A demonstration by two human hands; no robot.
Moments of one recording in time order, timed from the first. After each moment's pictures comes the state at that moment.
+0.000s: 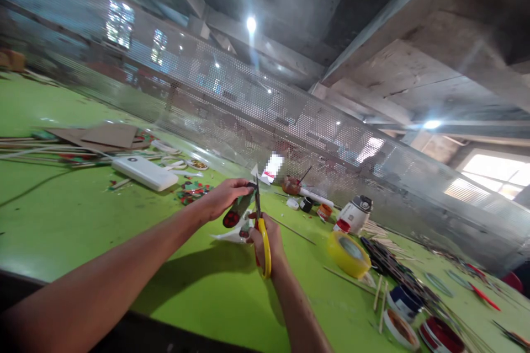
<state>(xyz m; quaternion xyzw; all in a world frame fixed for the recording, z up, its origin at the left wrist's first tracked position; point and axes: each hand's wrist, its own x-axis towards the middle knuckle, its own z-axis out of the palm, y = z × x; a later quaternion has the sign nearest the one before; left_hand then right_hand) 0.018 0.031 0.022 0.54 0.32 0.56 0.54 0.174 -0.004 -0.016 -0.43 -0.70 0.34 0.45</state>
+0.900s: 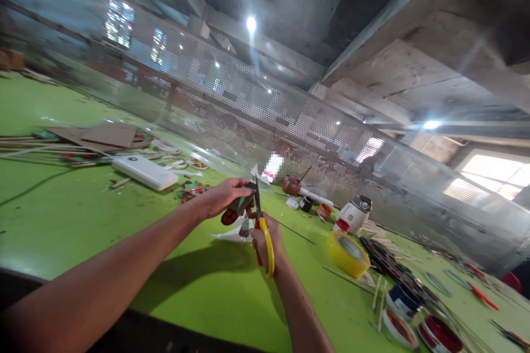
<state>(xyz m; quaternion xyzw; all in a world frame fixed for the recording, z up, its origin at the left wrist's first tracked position) 0.013 0.030 0.024 0.54 0.32 0.50 0.59 0.180 -0.003 -0.015 -0.43 -0.72 0.33 0.43</state>
